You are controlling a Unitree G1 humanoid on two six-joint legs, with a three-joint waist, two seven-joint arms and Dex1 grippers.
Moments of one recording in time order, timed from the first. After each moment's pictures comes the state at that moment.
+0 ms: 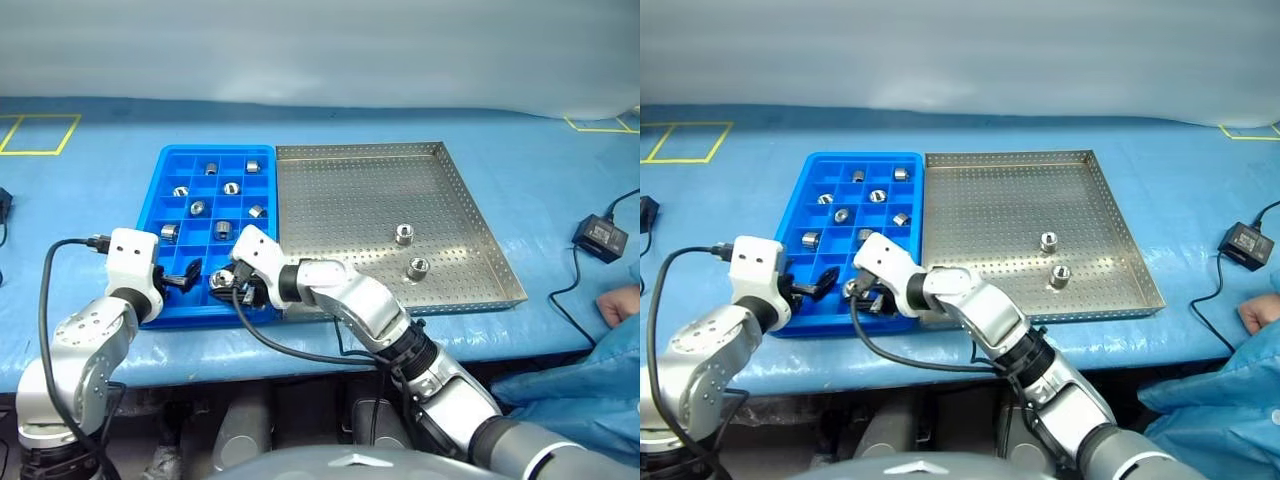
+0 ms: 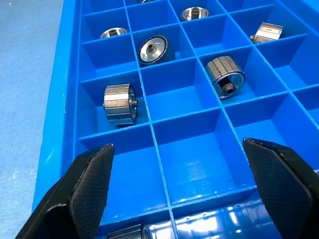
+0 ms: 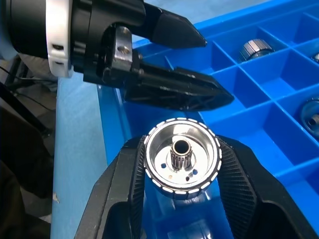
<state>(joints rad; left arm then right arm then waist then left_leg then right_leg) 0.05 0.47 0.30 -0.63 -0.36 1.02 -0.20 -0.58 0.02 0.57 0.00 0.21 0.69 0.62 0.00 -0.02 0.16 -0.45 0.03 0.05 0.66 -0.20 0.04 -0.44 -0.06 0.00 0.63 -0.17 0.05</state>
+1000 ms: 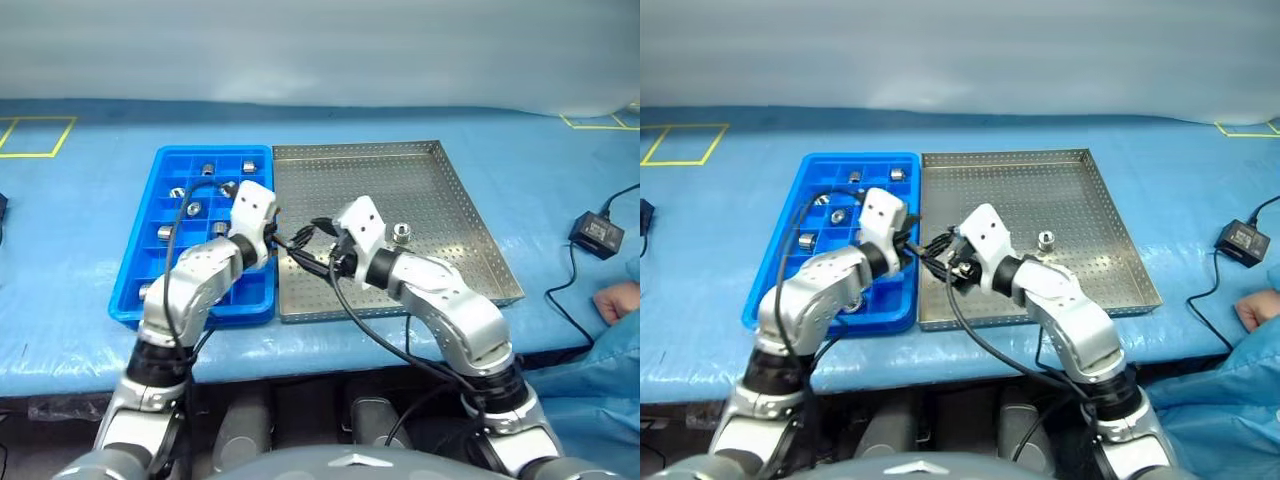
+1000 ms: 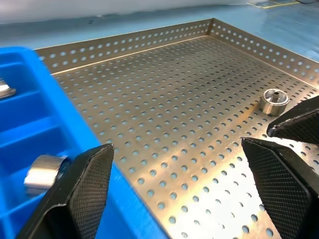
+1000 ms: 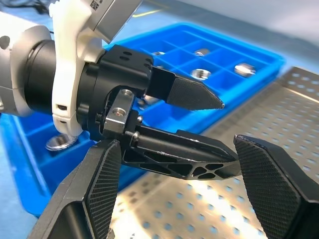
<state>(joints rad) -0.43 0.29 -0.15 -0.22 -0.32 0.78 -0.37 -0.32 -0.30 0.25 -0.48 0.26 0.77 0.48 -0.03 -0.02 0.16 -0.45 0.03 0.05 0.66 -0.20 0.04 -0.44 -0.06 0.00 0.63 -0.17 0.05</state>
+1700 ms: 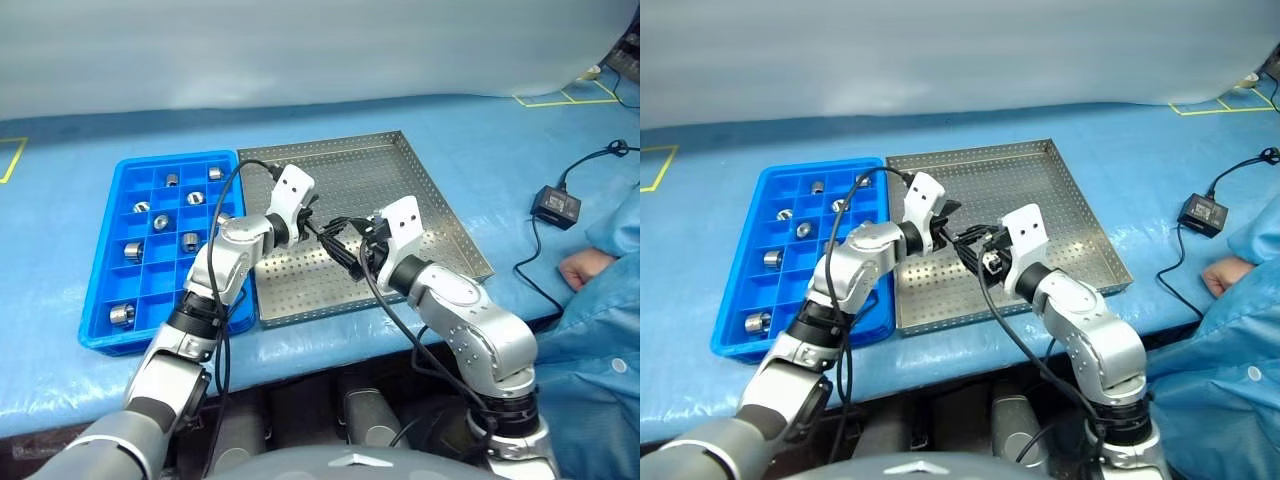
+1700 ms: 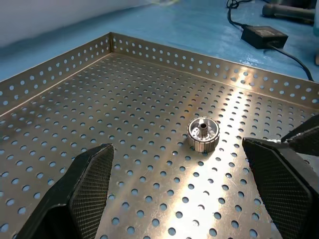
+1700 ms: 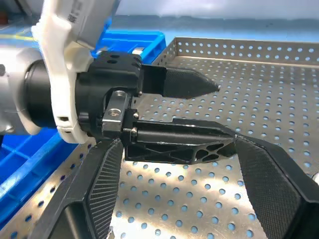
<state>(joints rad) -0.60 0.19 -0.20 0.13 -0.28 0.62 -0.51 -0.22 -0.31 0.15 -0.60 0.32 0.84 0.32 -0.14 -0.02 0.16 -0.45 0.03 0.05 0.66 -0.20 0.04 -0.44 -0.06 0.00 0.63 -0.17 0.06</state>
